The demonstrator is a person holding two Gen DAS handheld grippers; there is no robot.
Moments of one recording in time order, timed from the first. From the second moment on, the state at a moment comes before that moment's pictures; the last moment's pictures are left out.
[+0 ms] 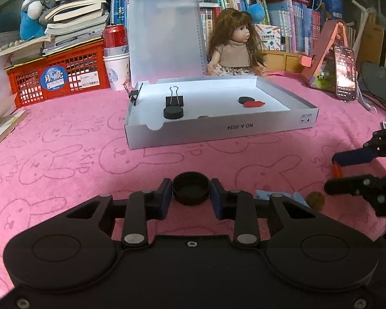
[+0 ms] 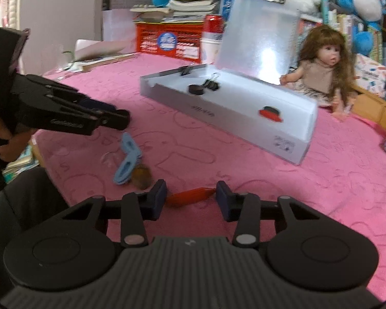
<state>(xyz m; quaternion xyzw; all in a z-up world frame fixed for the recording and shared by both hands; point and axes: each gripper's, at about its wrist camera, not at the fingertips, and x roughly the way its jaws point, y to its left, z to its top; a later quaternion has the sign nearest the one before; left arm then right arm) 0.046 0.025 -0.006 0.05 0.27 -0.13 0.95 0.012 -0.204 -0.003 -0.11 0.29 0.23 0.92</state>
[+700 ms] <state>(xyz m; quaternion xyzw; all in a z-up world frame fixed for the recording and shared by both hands) 0.080 0.021 0.021 0.03 0.29 -0.08 0.95 0.058 -0.225 0.016 0.00 0.30 0.08 0.95</state>
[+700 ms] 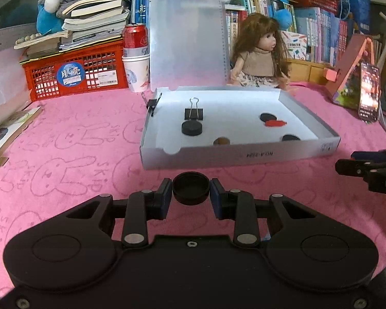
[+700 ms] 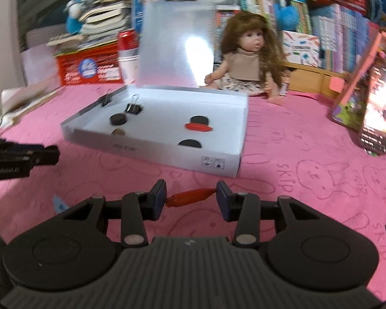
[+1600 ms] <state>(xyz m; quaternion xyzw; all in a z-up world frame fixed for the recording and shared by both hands) 0.145 -0.015 0.061 0.00 0.29 -0.07 0.96 0.120 -0.211 0.037 0.08 0.30 0.05 0.95</state>
